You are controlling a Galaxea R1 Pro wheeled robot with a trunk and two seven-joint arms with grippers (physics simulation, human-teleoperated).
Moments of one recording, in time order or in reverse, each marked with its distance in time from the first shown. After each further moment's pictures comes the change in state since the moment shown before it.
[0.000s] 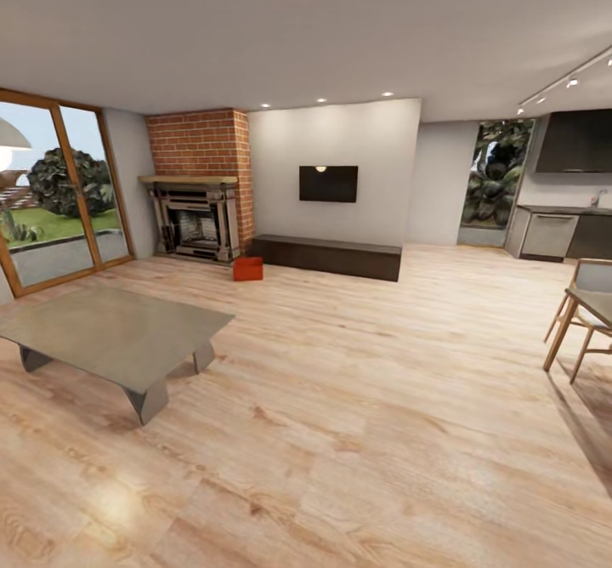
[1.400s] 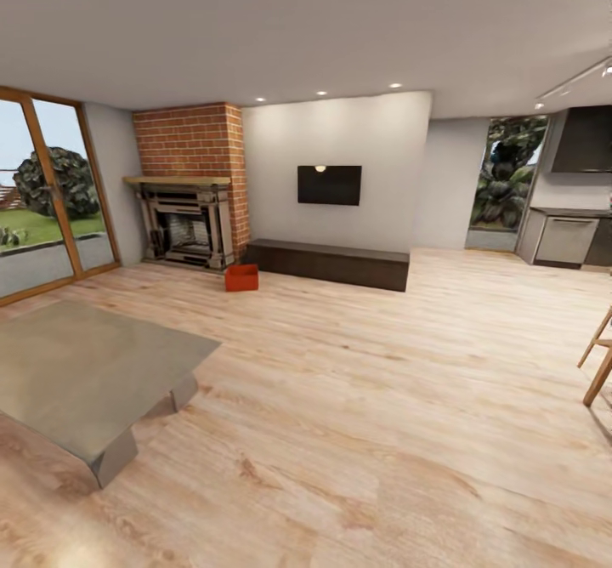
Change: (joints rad) left arm 0.000 0.000 0.000 0.000 0.000 0.000 0.000; right arm 0.000 0.000 -0.002 0.000 0.000 -0.002 0.000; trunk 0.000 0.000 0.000
